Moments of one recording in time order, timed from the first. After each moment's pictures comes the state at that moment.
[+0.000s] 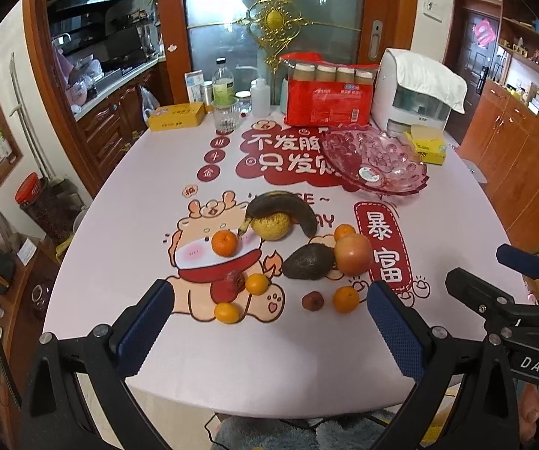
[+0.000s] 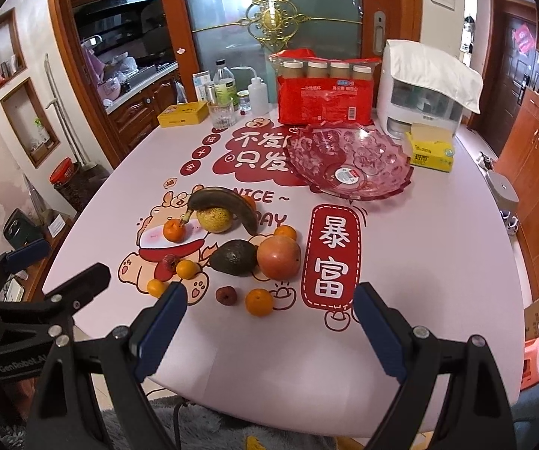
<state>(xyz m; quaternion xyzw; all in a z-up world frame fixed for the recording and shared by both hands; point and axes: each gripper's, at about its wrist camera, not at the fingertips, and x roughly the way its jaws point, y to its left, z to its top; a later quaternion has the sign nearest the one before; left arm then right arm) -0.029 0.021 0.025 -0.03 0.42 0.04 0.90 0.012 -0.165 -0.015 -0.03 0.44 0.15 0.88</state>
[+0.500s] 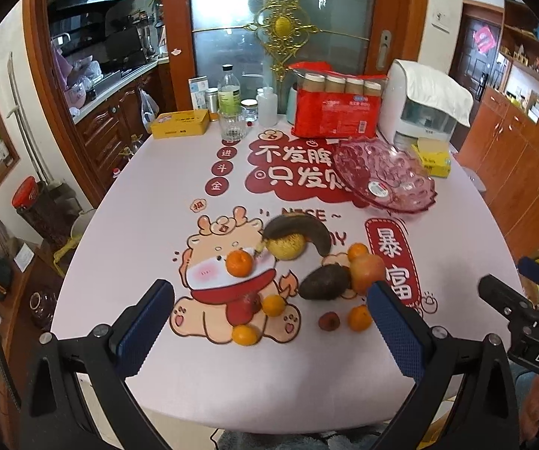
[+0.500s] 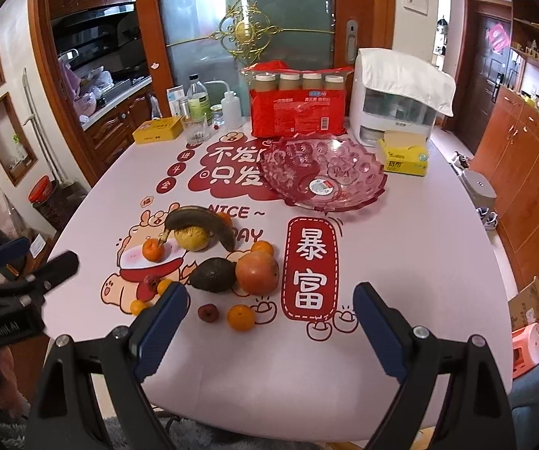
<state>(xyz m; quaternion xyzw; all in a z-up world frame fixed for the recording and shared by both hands) -0.002 0.068 0.036 -0.04 0.42 0.04 0.91 0.022 -0.166 -0.004 -0.03 0.42 0.09 0.90</state>
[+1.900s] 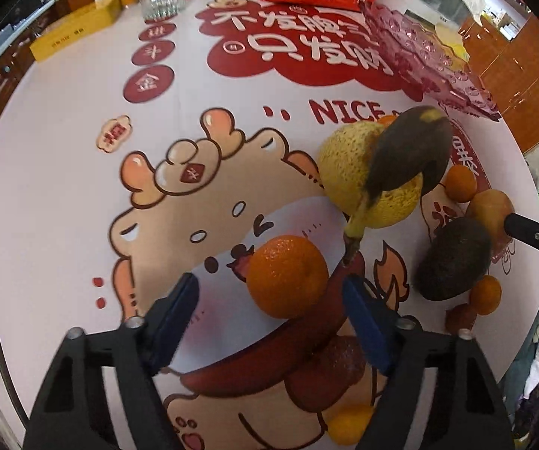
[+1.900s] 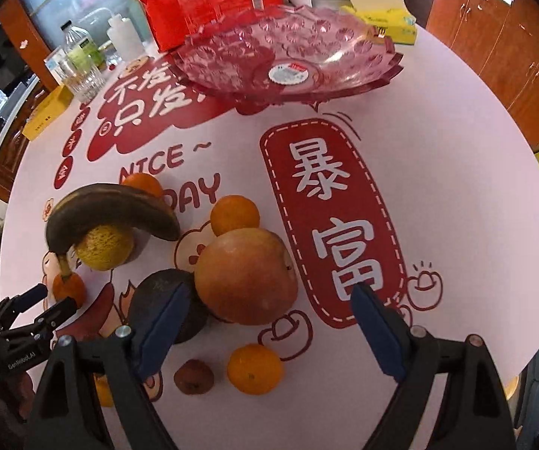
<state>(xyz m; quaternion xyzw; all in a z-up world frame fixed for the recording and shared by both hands) 0.180 0.145 -0.196 -0.01 0.59 -0.13 0.79 0.150 -0.126 -0.176 0.09 0.58 -0.06 0.81</state>
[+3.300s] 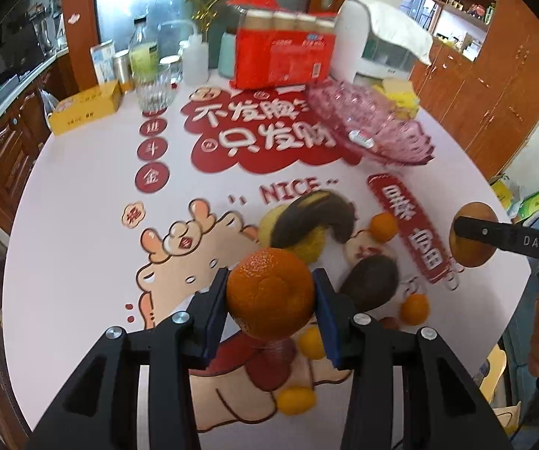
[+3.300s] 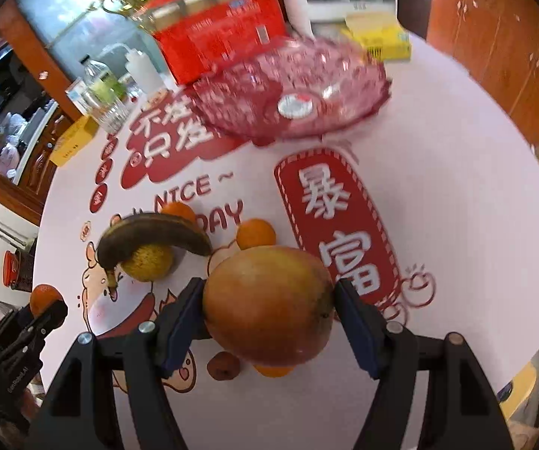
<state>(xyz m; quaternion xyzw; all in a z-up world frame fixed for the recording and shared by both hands) 0.129 0.126 -0.081 0.00 0.48 -0.16 0.86 0.128 -0.140 -0.117 0.12 0.53 -0.02 0.84</state>
